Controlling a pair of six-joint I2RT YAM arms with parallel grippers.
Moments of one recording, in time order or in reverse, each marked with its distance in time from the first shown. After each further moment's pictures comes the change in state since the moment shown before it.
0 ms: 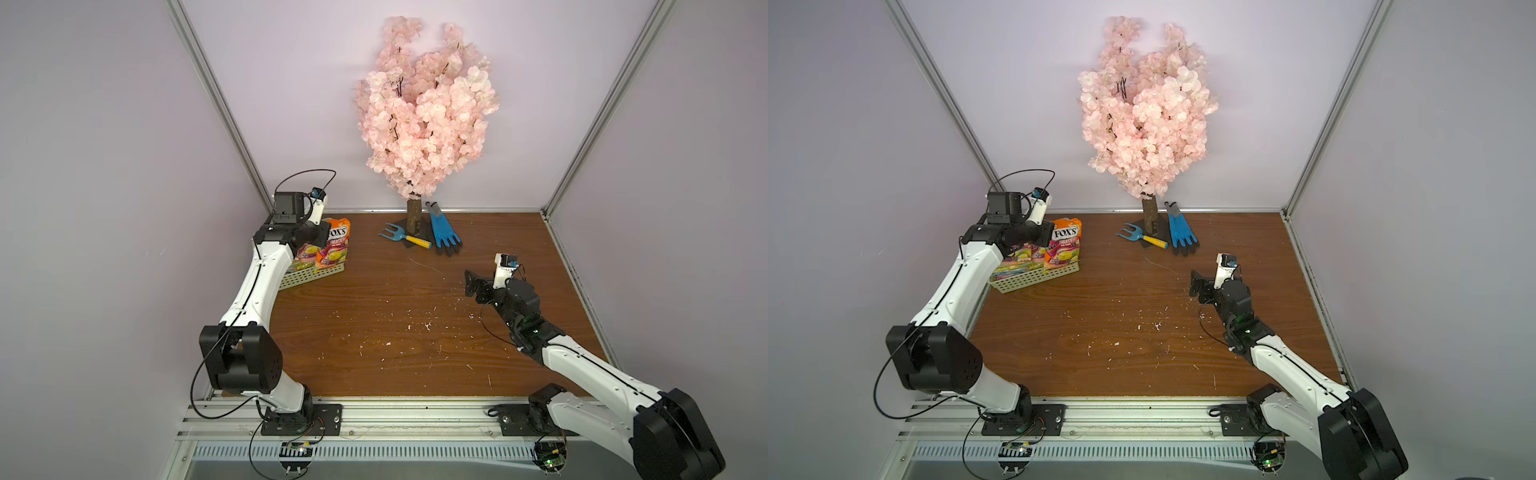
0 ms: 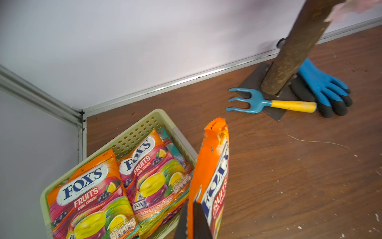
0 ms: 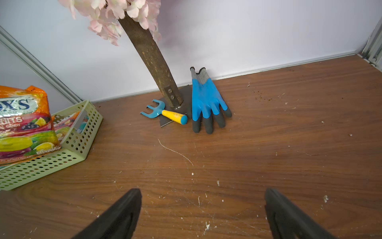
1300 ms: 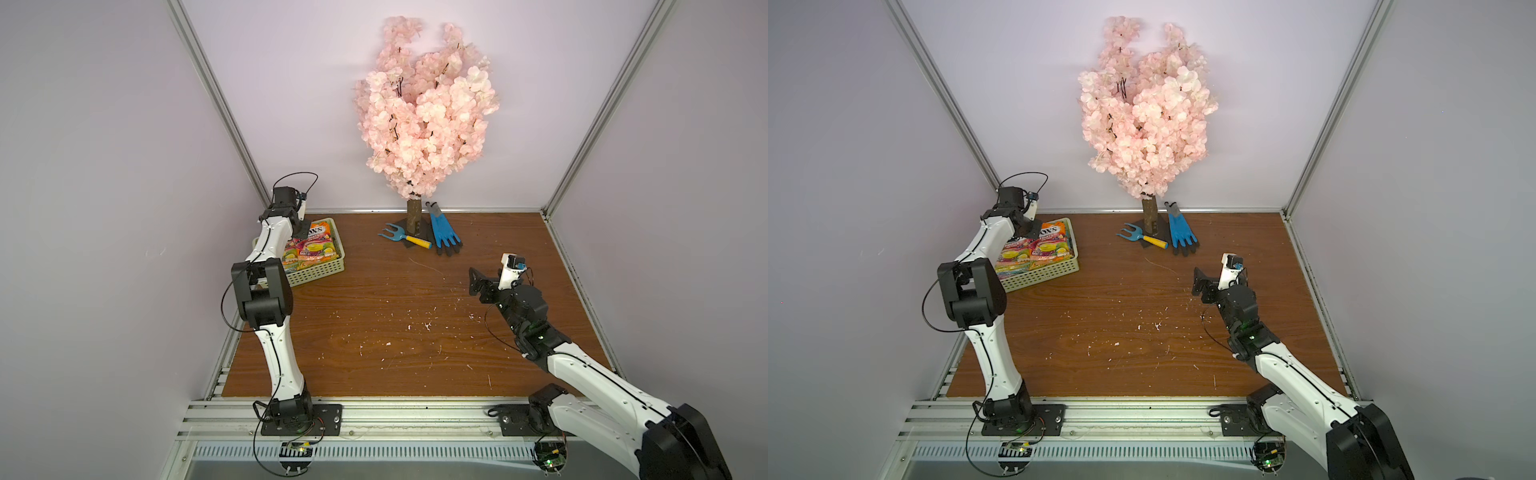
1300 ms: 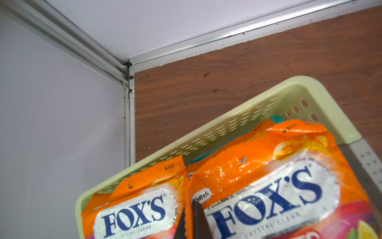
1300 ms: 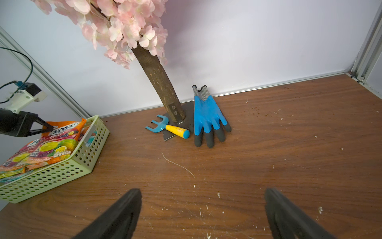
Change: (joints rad) left arm 0.129 0.543 0.370 0.000 -0.279 0.101; right arm 0.000 -0.079 -0.022 0.037 0.019 -0.011
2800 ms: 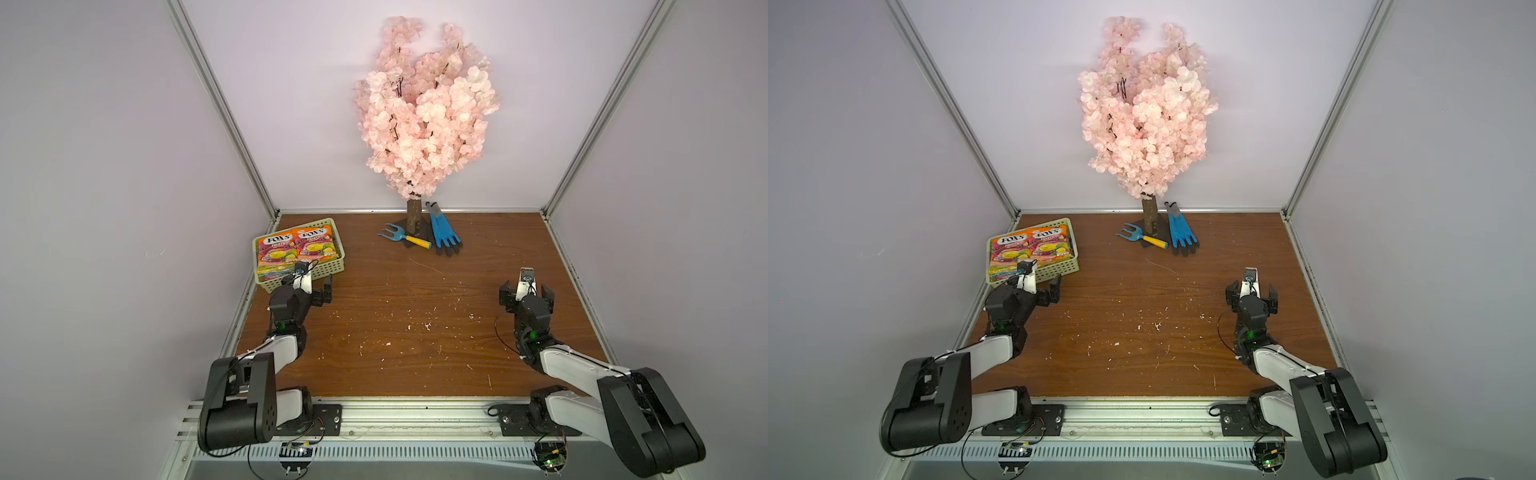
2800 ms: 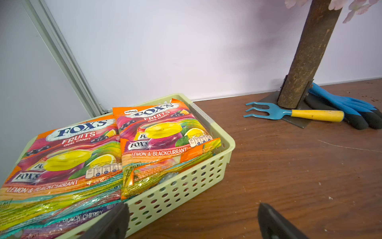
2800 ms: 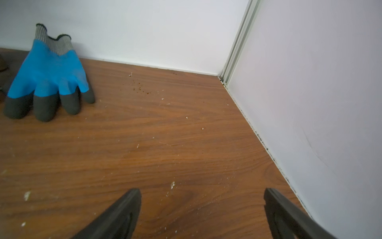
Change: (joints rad) left arm -0.032 -0.845 -1.605 1.444 0.344 -0.214; right arm -0.242 0.225 -0.237 0.394 0.299 -0.463
